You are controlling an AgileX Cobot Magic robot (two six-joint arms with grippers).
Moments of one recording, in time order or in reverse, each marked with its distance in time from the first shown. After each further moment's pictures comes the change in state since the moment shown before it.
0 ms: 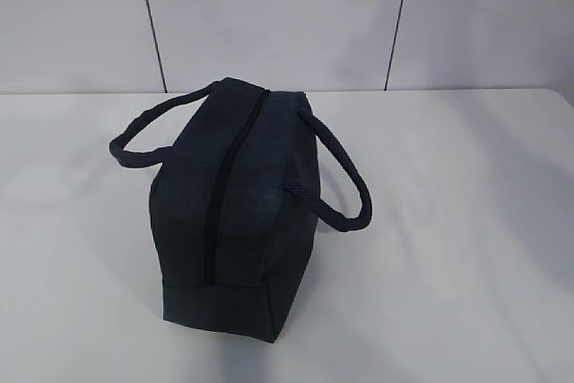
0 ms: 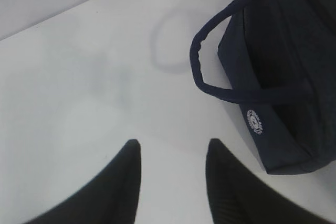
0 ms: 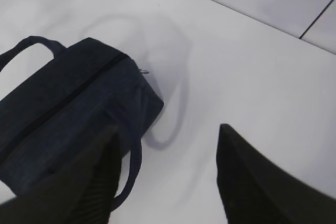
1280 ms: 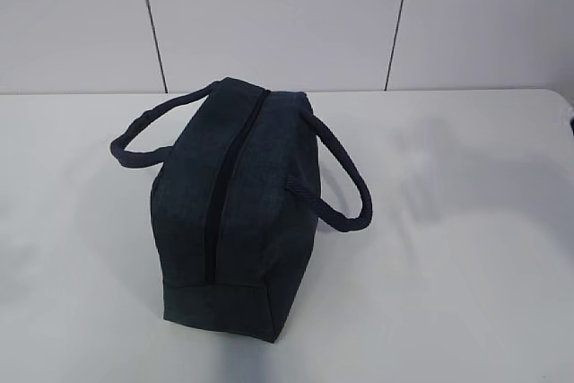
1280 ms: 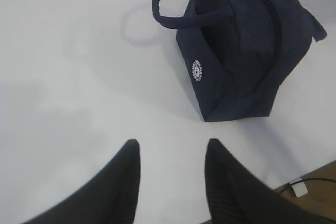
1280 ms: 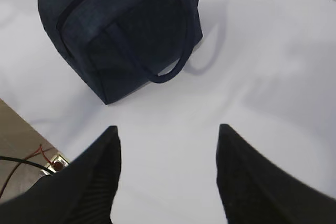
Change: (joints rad) left arm 0.004 -0.771 0.364 -0.127 0.200 -0.133; right arm 0.000 -0.826 0.963 0.110 -0.247 -0.222
